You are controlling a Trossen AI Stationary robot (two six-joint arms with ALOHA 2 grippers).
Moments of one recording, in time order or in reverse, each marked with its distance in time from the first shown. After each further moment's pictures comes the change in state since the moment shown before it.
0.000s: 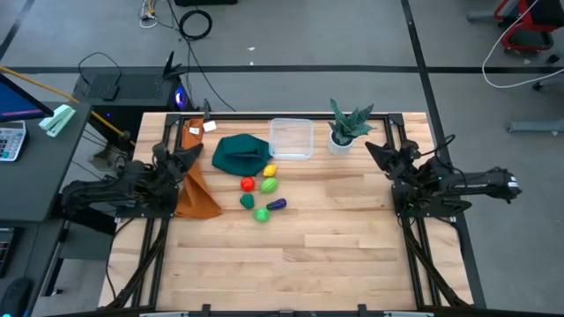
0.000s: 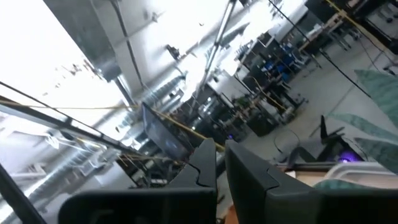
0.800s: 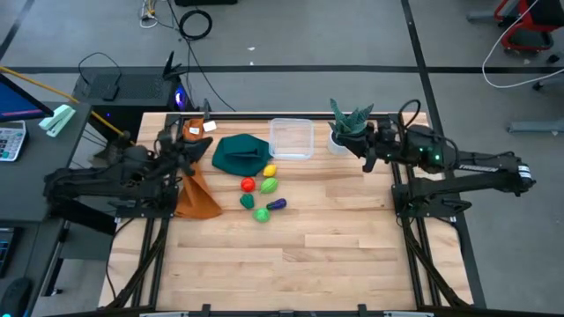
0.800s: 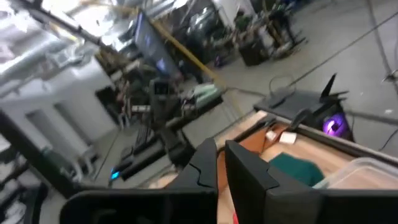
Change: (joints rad) left arm 0.003 0.417 0.377 -0.177 0.072 0.139; right arm -0.133 0.542 0.649 -0.481 -0.357 -0.097
